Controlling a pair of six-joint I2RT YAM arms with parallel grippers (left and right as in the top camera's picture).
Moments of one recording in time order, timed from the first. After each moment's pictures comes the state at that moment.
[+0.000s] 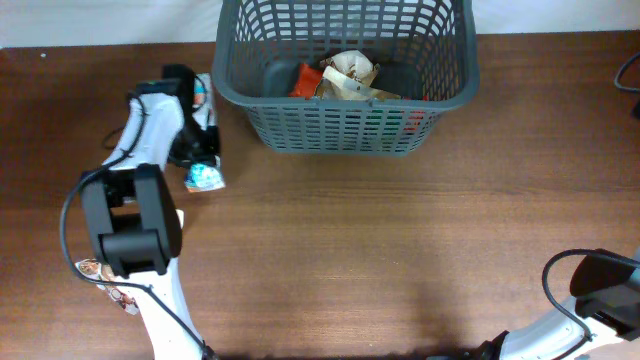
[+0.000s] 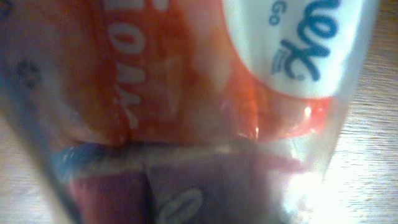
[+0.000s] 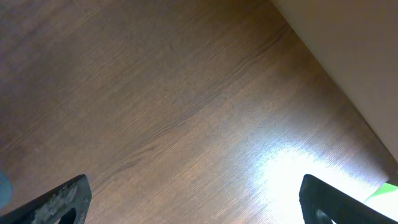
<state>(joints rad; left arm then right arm) 0.06 2.23 1.79 -1.11 0.01 -0.06 -0.57 1.91 2.36 -1.56 0.13 0.08</state>
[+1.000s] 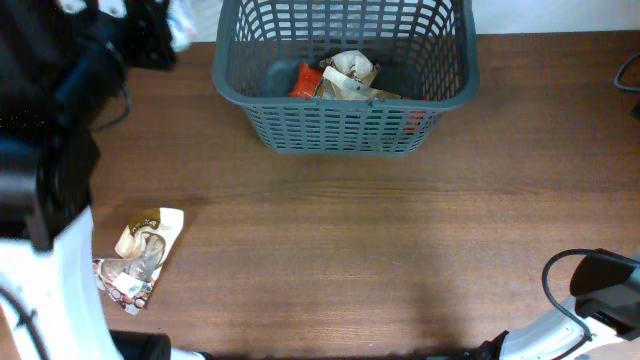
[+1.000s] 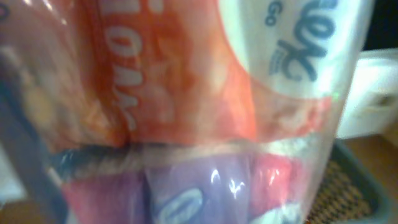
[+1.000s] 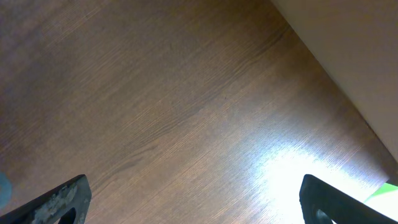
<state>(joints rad) -0.13 1.62 2.50 -1.12 0.12 -0.02 -0.57 1.91 2.36 -1.56 0.13 0.08</state>
